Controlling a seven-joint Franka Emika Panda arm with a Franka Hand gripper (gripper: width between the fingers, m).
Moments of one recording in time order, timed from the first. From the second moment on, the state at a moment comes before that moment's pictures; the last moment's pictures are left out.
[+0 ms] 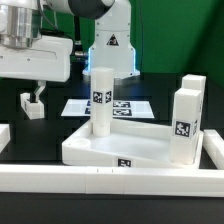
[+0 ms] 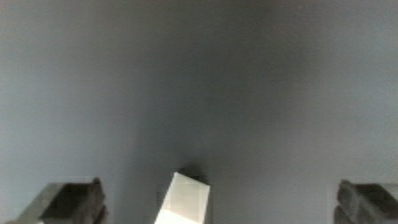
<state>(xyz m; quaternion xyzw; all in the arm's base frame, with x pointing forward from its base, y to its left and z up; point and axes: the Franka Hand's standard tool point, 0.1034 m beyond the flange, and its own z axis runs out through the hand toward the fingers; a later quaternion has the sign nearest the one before) 0.453 -0.213 0.057 0.99 0.16 0.02 0.07</state>
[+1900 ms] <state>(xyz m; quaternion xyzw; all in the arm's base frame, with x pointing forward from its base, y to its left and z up) 0.427 -0.214 0.036 0.95 0.11 -0.31 0.00</state>
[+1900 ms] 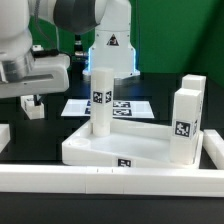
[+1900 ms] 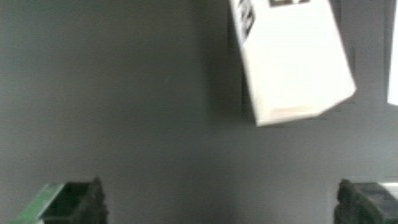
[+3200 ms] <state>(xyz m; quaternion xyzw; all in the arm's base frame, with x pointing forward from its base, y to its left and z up) 0.388 -0.201 0.012 0.89 0.09 -0.45 0.00</state>
